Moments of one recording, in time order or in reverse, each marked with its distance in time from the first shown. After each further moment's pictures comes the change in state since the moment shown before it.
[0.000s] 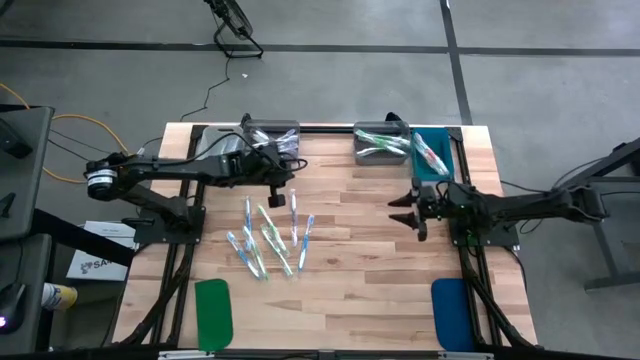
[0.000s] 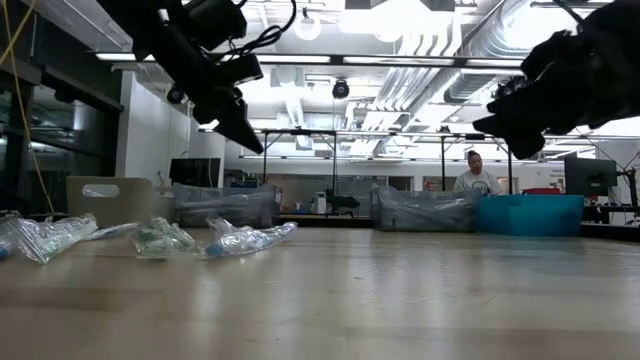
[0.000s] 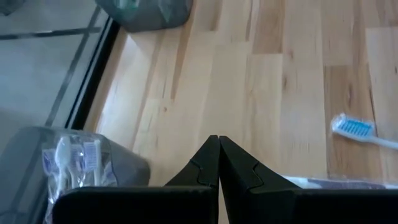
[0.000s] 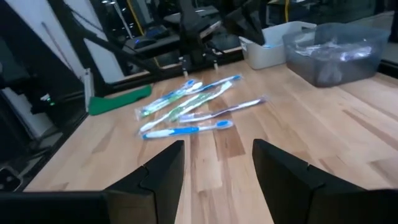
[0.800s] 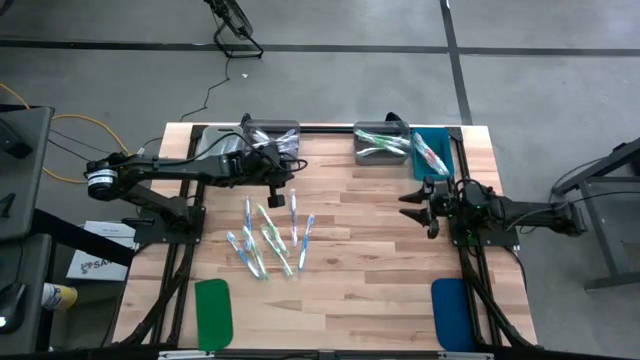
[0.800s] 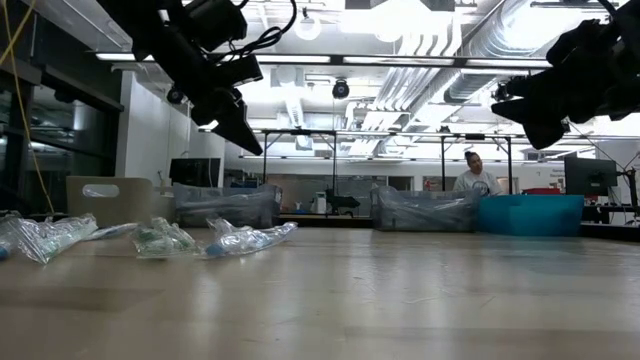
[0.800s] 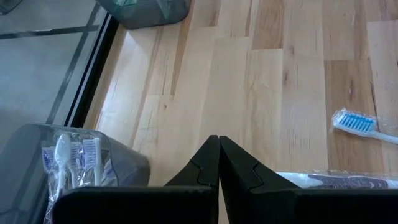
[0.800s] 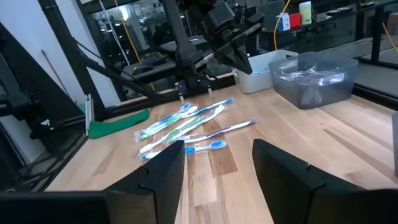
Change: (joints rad) left arm 0.000 0.001 0.000 -0.007 -0.002 0.009; right arm 0.009 -0.463 -0.001 -0.386 0.066 0.013
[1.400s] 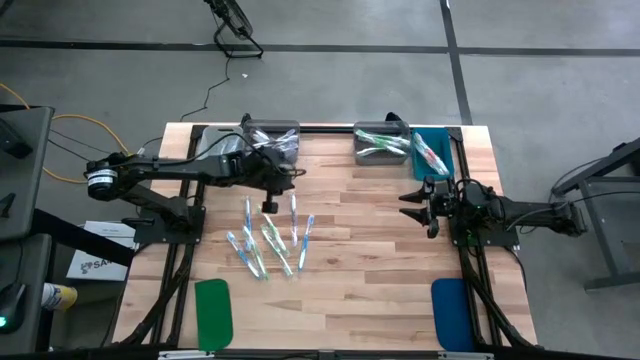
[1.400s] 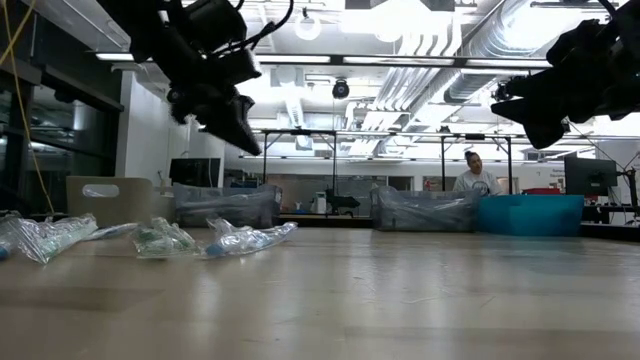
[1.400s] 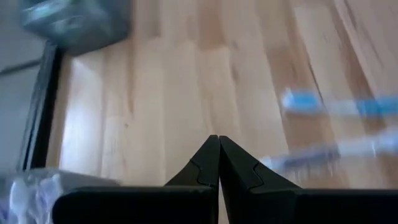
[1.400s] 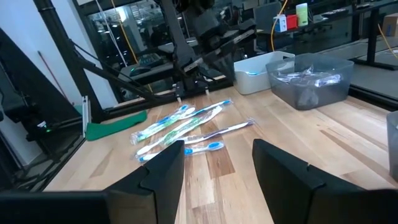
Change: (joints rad) left arm 0.000 0.000 0.000 -0.035 0.173 0.170; right arm 0.000 0.000 0.000 0.012 0.011 0.002
